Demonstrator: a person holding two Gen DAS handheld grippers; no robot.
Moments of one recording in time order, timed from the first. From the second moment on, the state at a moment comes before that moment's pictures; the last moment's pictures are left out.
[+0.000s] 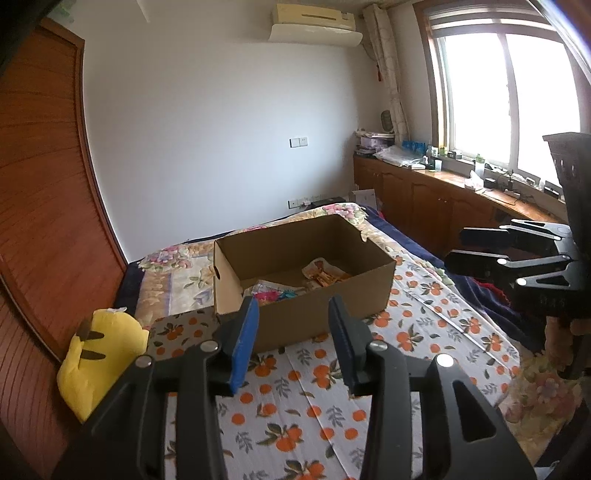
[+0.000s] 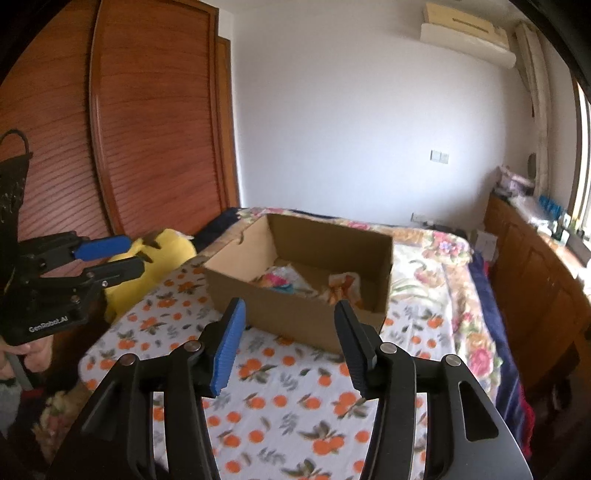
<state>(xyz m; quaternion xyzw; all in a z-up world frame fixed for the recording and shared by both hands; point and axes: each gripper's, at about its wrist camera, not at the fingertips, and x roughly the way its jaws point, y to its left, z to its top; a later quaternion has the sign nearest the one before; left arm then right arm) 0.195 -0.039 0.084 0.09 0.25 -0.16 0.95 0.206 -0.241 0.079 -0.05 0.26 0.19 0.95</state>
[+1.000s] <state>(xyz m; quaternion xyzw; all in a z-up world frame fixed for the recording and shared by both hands) 0.094 -0.049 0.069 0.08 0.23 -0.14 0.96 0.100 -0.270 0.060 -0.02 0.23 0.14 0.96</state>
